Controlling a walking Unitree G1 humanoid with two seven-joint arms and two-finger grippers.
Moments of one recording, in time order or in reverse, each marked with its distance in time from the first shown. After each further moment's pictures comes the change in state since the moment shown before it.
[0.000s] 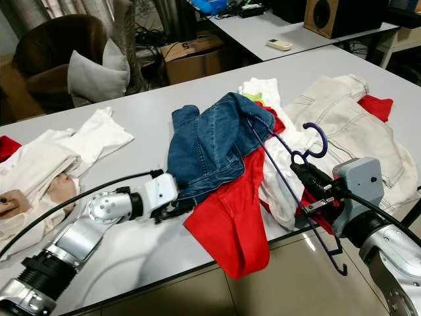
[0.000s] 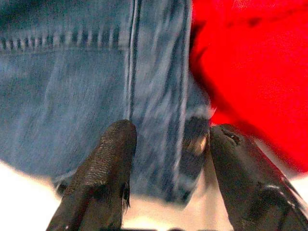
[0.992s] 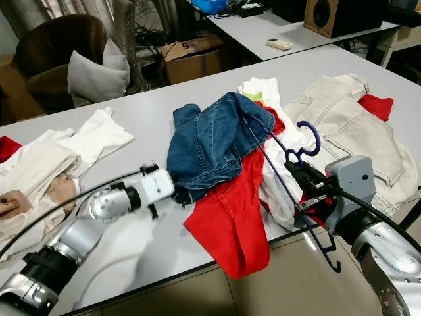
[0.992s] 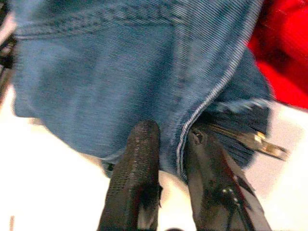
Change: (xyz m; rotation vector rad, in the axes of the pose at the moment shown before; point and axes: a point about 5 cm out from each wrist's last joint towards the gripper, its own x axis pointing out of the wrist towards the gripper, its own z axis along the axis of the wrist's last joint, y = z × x) left arm 0.003 0.008 -0.009 0.060 0.042 0.154; right arm 0.007 0.006 0.001 0.007 -0.014 0.011
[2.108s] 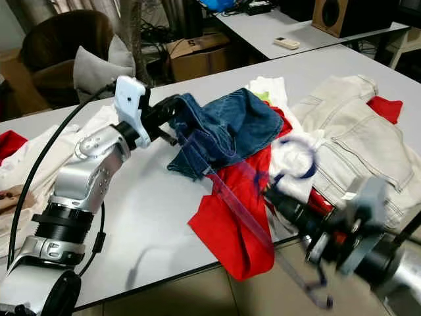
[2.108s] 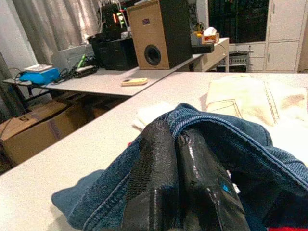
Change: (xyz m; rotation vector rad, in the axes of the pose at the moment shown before) left arm -0.015 0.100 0.091 -0.539 -0.492 0.286; right arm -0.044 0.035 0.014 0.239 -0.044 0.494
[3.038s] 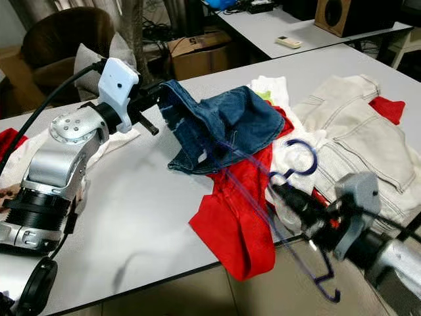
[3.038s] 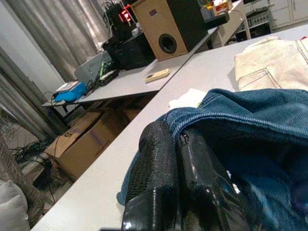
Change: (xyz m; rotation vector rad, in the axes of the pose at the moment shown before) left arm -0.009 0.025 0.028 0.306 0.068 0.014; right arm 0.006 -0.040 -0.007 -0.029 0.058 -0.300
